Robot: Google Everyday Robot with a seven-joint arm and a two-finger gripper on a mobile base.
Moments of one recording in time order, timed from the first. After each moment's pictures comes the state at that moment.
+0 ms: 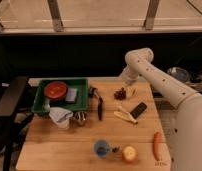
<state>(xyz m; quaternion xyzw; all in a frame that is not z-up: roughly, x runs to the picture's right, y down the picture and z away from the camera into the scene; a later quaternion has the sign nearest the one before) 0.161 -0.004 0.884 -0.25 -0.09 -0.10 0.96</state>
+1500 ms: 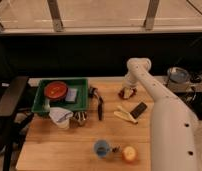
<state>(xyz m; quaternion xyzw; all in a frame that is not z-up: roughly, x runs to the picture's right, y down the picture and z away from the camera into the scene) 0.194 0.036 0.968 -0.30 -0.11 -0.04 0.95</state>
